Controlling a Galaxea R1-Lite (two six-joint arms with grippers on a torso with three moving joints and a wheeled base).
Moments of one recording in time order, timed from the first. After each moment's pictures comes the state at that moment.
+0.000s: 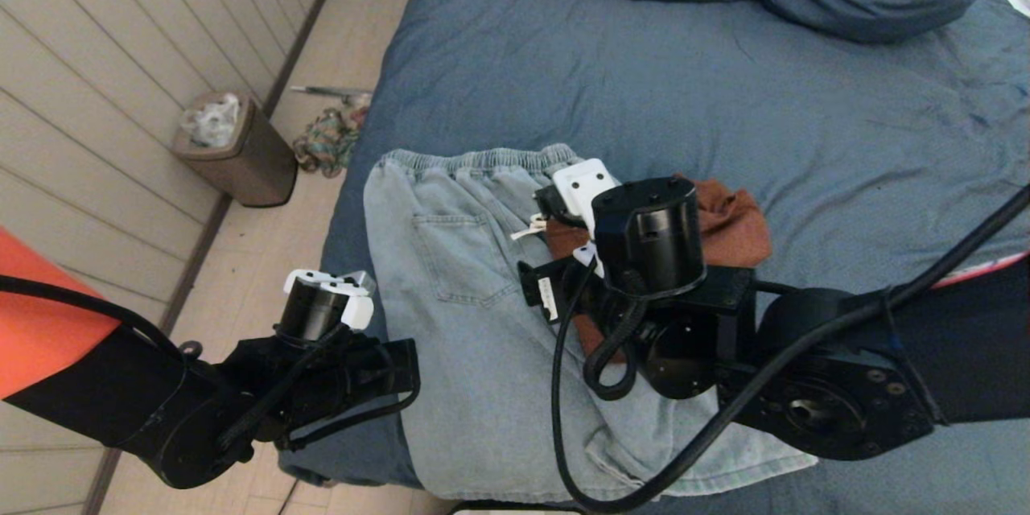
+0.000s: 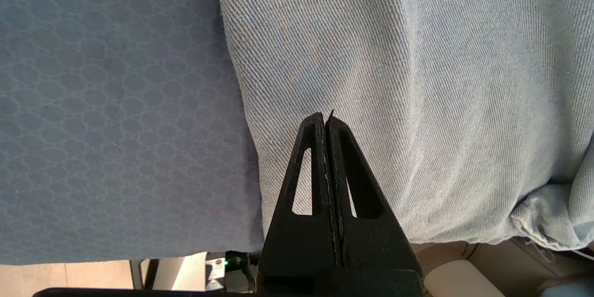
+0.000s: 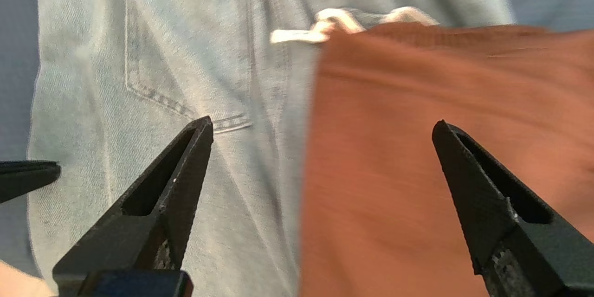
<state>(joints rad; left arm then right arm) -0.54 1.88 -0.64 -0.63 0.05 -0.52 0.86 1.85 -1.11 -0.48 -0.60 -0.03</state>
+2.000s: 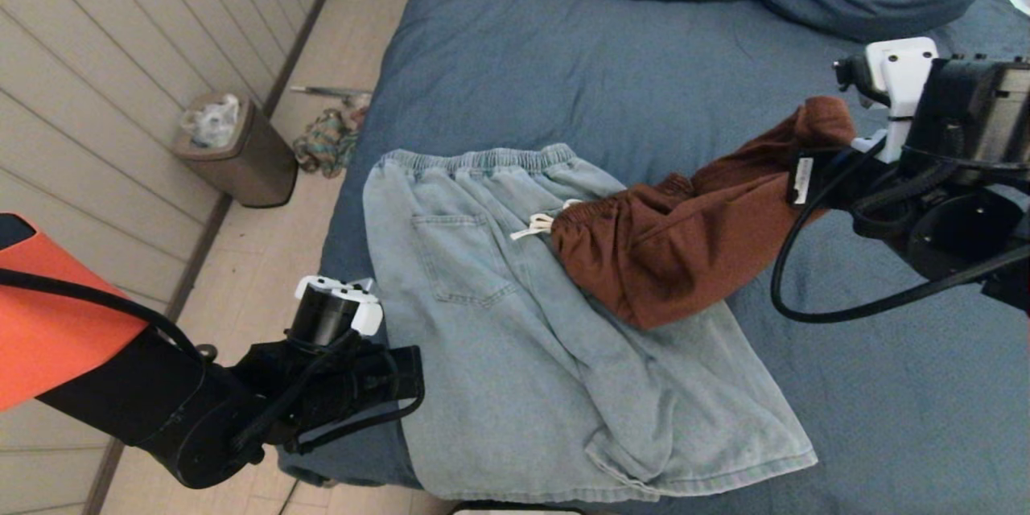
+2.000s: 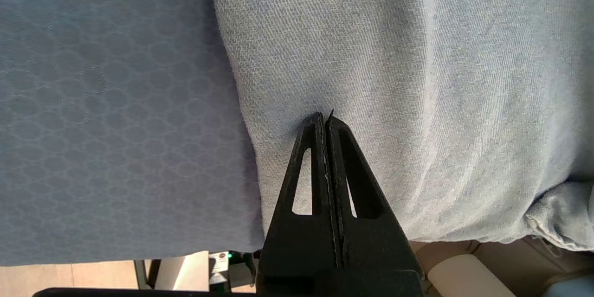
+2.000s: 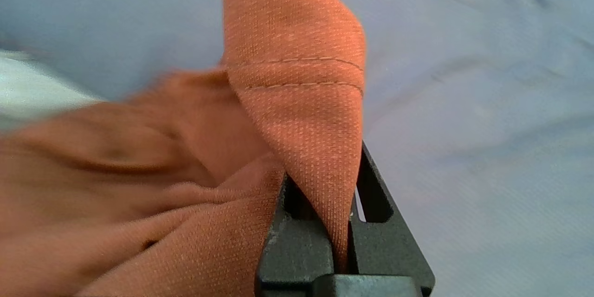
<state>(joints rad) -0.54 1.92 -0.65 -0.63 0.05 -0.52 0.33 1.52 -0.97 -0.50 -0.66 -0.12</state>
